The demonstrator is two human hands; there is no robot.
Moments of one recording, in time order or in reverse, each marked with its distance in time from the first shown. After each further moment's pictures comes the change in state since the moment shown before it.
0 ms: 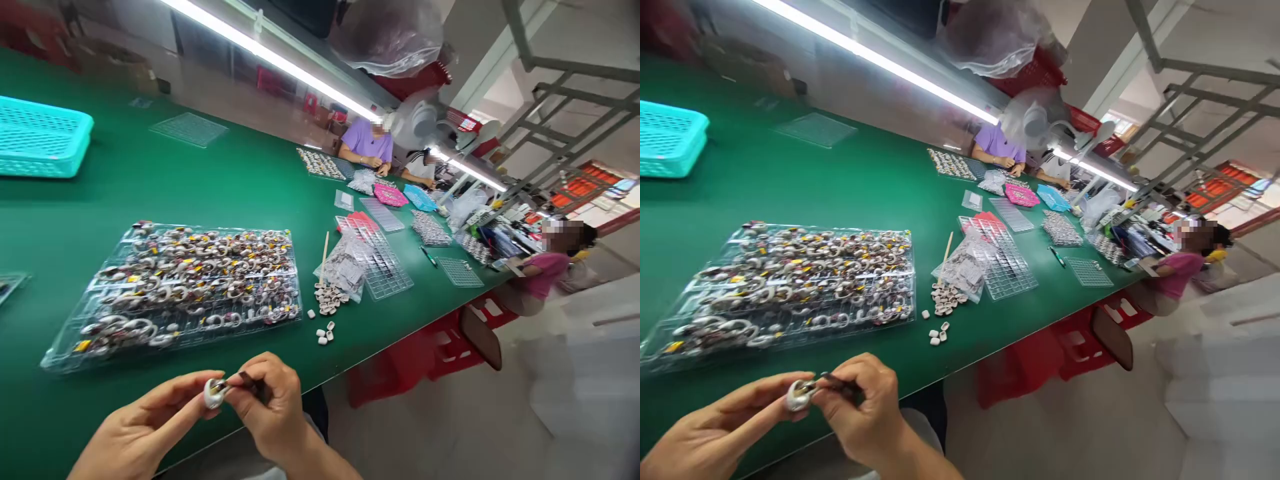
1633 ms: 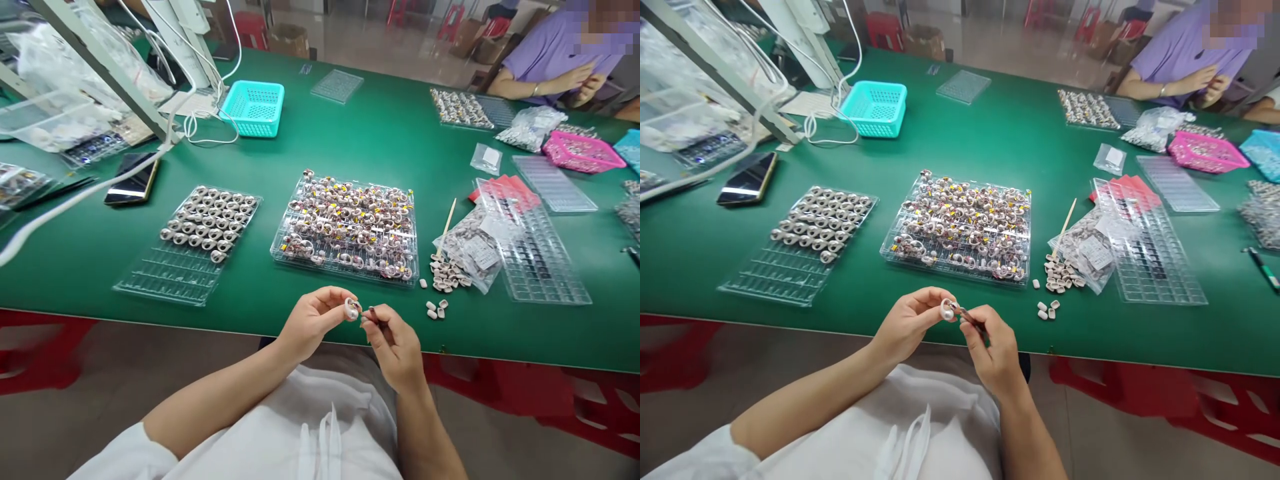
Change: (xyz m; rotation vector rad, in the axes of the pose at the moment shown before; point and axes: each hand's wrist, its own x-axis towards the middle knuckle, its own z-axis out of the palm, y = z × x) left_hand -0.002 -0.005 0.006 -0.490 -0.174 -0.023; right_hand -0.004 -0.007 -0.026 -0.215 -0.323 0.113
